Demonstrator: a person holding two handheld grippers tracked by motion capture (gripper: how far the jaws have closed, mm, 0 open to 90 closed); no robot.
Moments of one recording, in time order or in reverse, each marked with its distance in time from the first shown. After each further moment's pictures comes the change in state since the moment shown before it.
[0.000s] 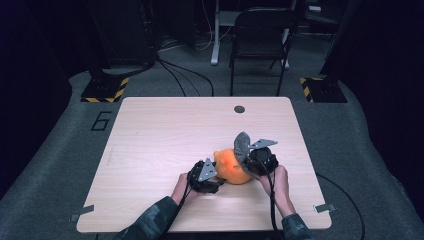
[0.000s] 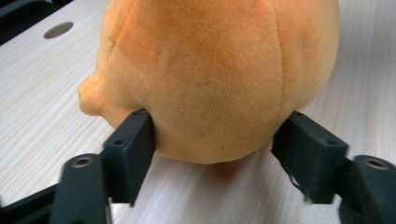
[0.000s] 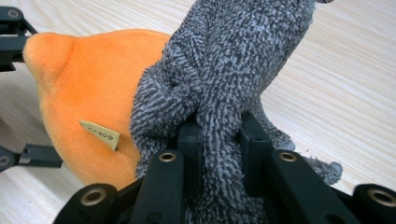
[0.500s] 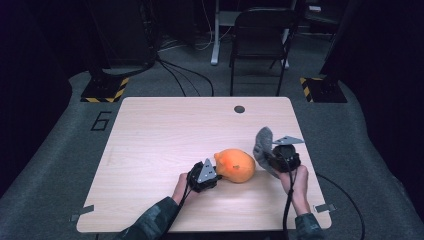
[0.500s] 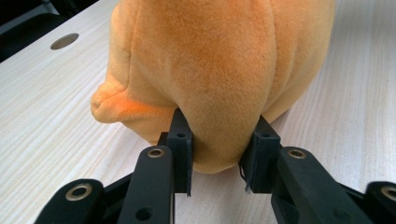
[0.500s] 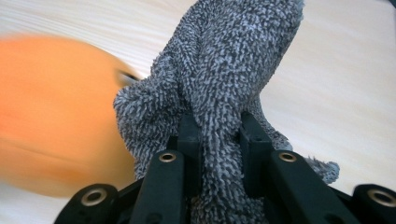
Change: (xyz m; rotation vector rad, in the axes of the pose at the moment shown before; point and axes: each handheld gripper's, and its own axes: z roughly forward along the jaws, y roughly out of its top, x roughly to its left) left arm 0.000 0.000 -0.002 -0.026 -0.002 0.002; right arm -0.060 -0.026 -0.026 -0.028 -0.108 0.160
